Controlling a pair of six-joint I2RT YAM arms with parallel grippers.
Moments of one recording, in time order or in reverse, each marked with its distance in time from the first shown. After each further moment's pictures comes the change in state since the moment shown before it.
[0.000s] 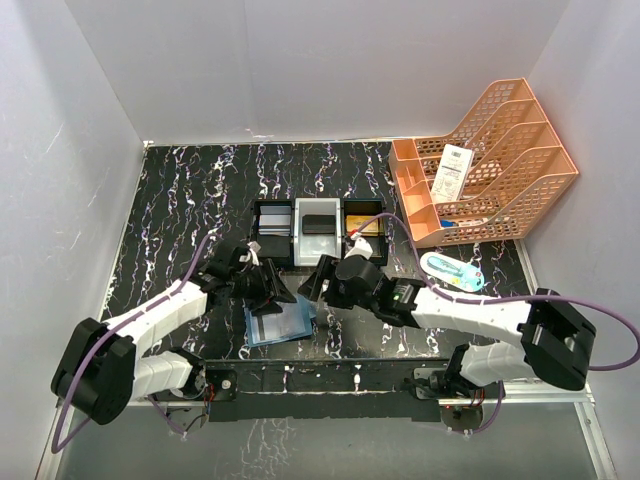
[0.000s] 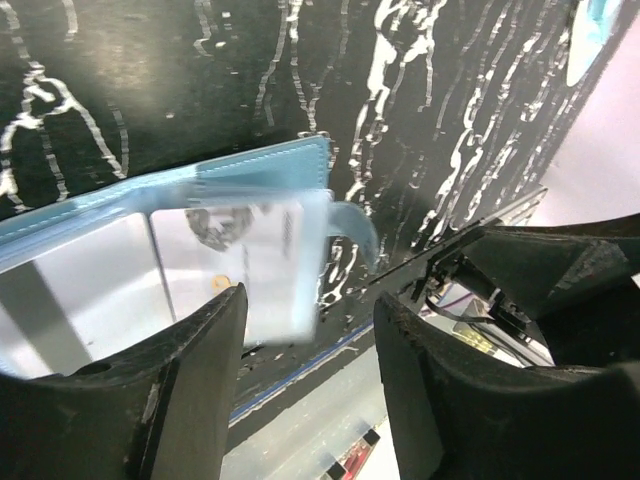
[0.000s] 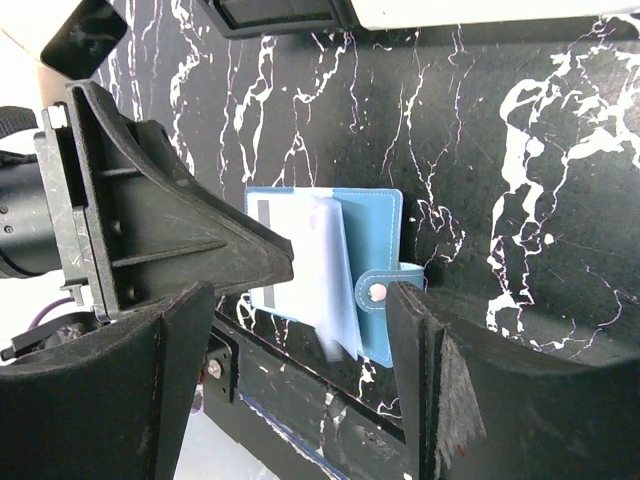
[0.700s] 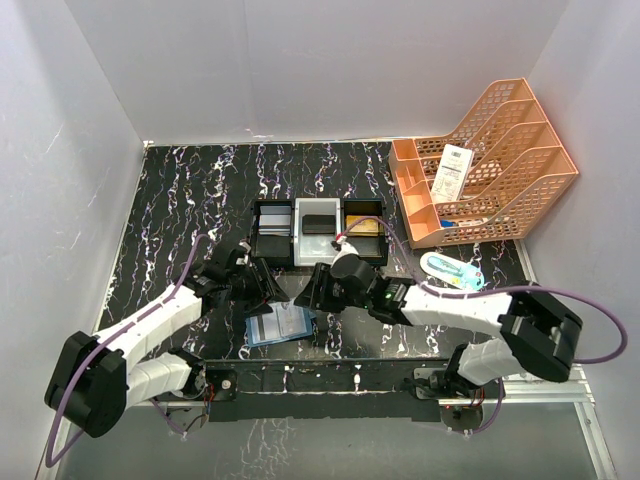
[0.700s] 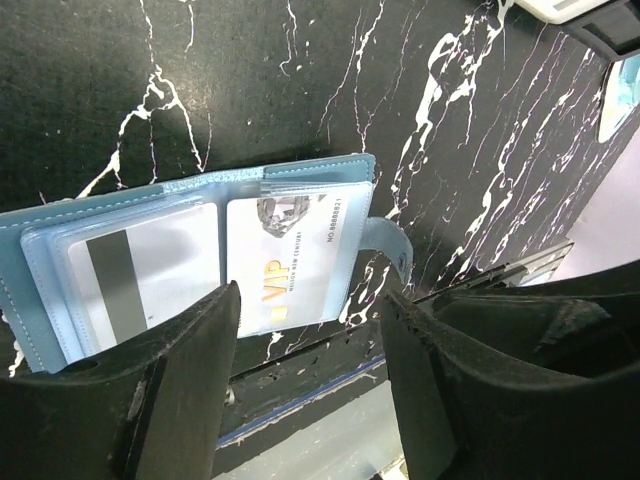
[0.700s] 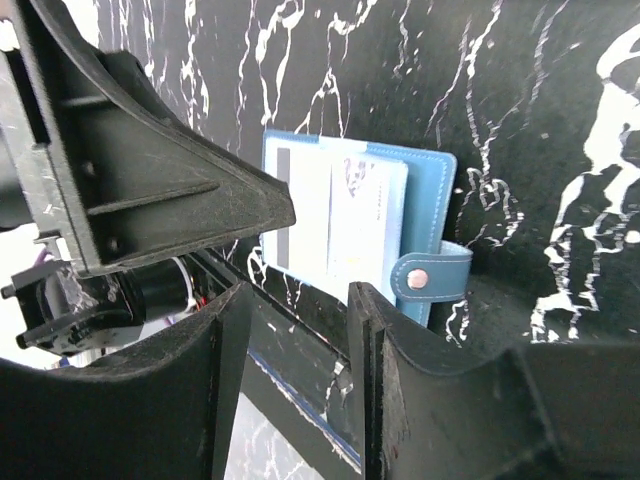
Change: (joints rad) left arm -0.012 -0.069 0.010 -0.085 -0.139 -0.032; right arm -0.015 0.043 -0.029 0.107 -0.161 -0.027
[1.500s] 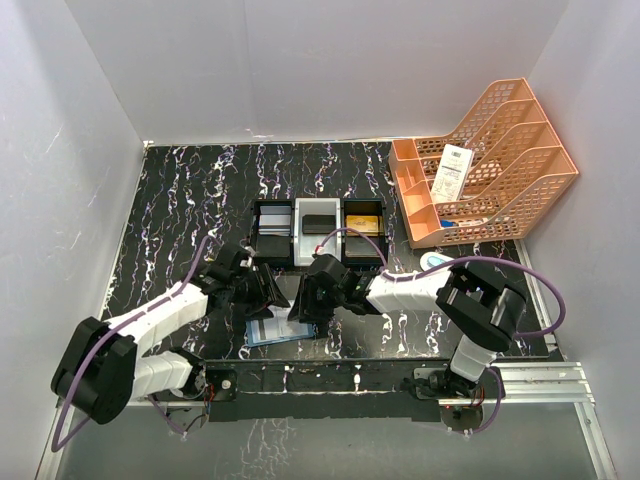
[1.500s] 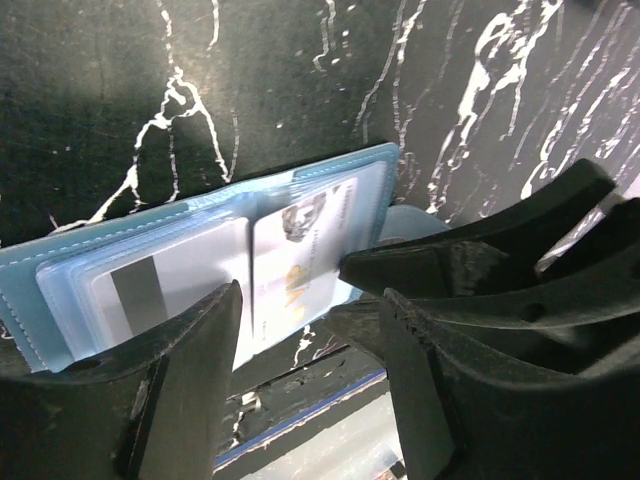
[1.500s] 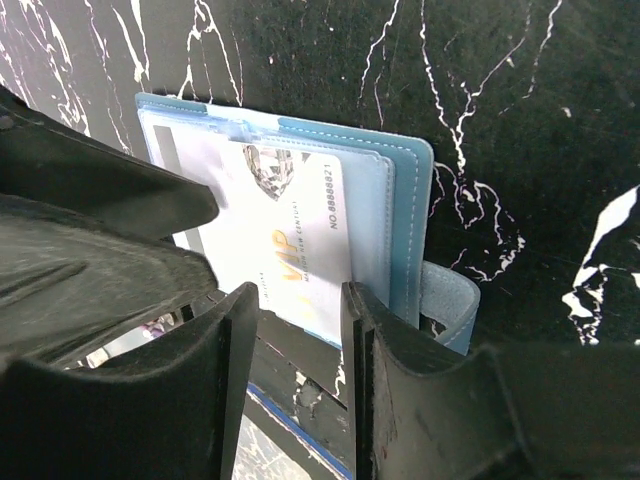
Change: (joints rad) left arm 0.000 0.060 -0.027 0.046 0.021 0.057; right arm -0.017 0.348 0.140 -0.047 -0.190 0.021
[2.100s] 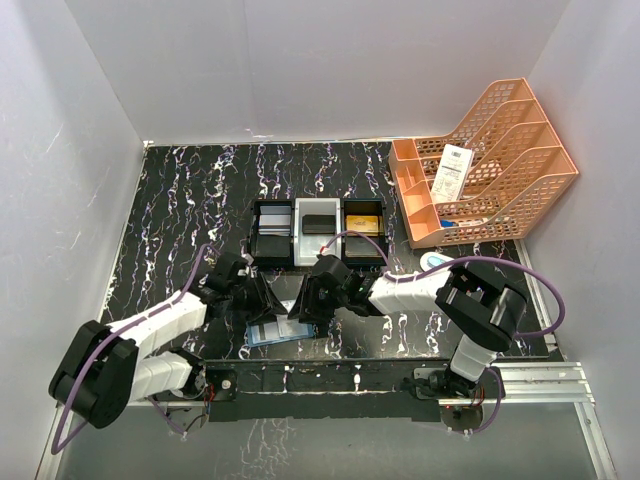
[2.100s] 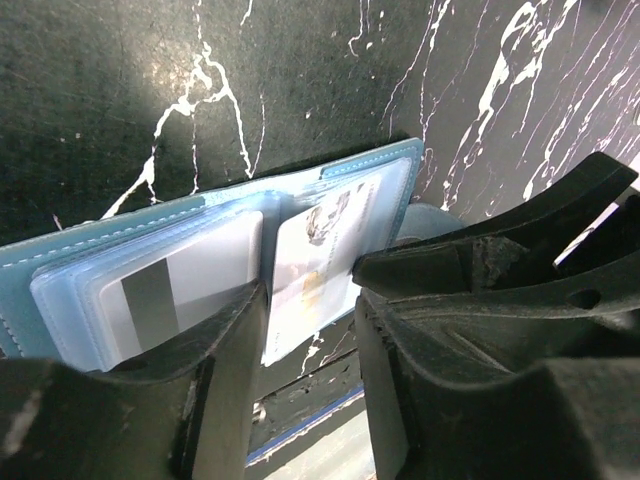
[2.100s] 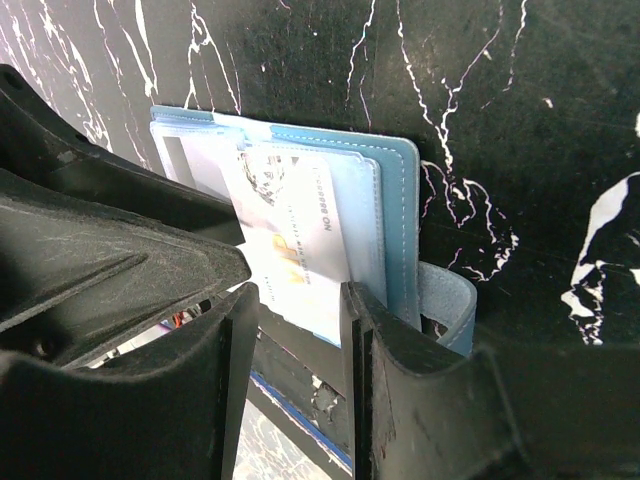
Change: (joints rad) left arm 0.000 -0.003 -0.100 0.107 0.010 -0.042; right arm -0.014 -0.001 -0.039 0.059 -0.010 0.080
